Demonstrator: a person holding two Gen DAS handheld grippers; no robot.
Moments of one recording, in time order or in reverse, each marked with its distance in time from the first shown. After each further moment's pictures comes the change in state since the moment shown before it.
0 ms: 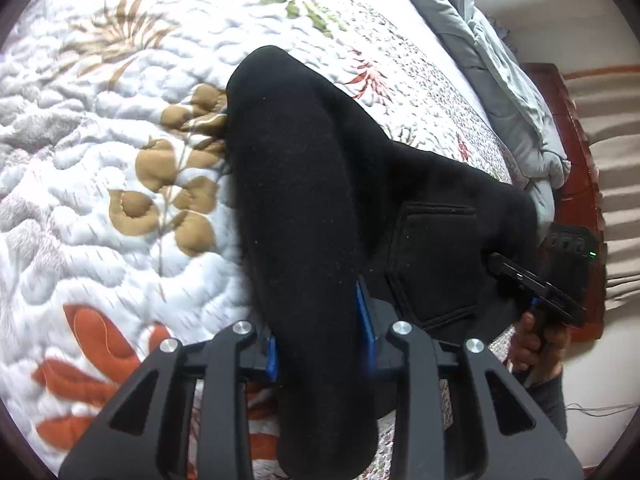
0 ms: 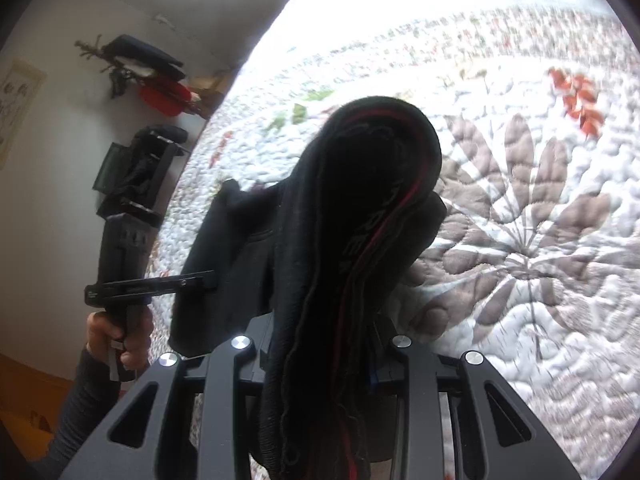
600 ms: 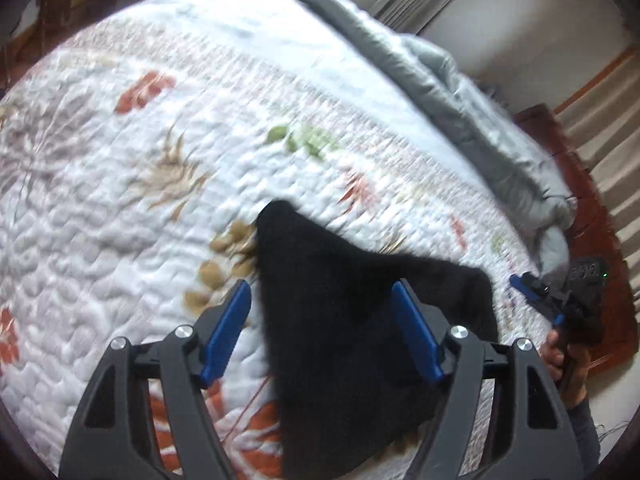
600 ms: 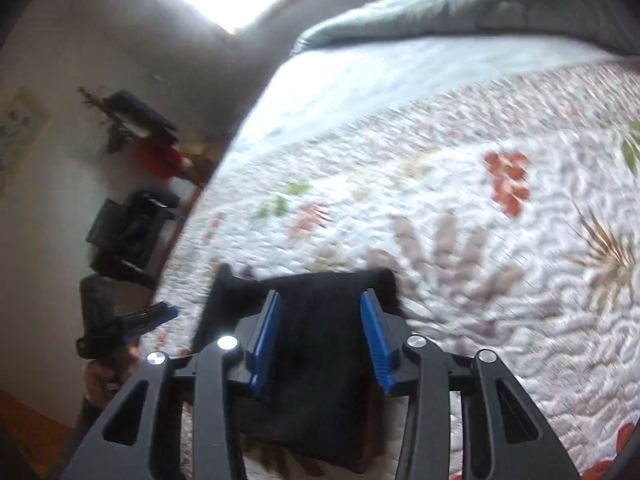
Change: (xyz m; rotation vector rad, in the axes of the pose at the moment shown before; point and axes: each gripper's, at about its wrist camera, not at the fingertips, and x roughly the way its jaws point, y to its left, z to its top) left arm -0.076 -0.046 -0.017 0.097 -0.399 0.099; right arm -0.085 0.022 0.015 -0.057 -0.274 -0.029
